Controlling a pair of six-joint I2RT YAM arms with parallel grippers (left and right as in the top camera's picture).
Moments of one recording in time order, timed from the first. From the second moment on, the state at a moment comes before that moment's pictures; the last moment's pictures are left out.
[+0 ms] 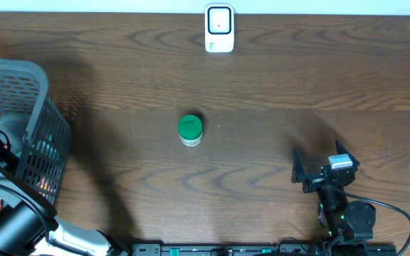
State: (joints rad) left arm 0.83 1.84 1.19 -1.10 -0.06 -0.28; right arm 0.04 0.02 0.01 -0.06 -0.13 -0.05
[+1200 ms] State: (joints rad) left arm 0.78 1.57 2.21 -1.62 0.60 -0.33; right arm 0.04 0.02 0.01 -0.06 -0.13 -0.05
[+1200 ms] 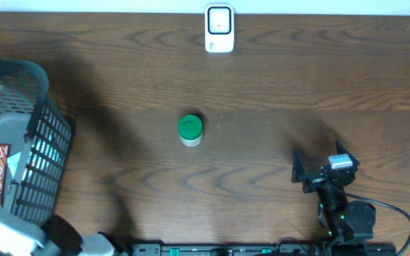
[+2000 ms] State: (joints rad) left arm -0.68 1.81 2.14 -1.36 0.04 -0.21; right arm 0.04 0.02 0.01 -0.06 -0.13 -0.05
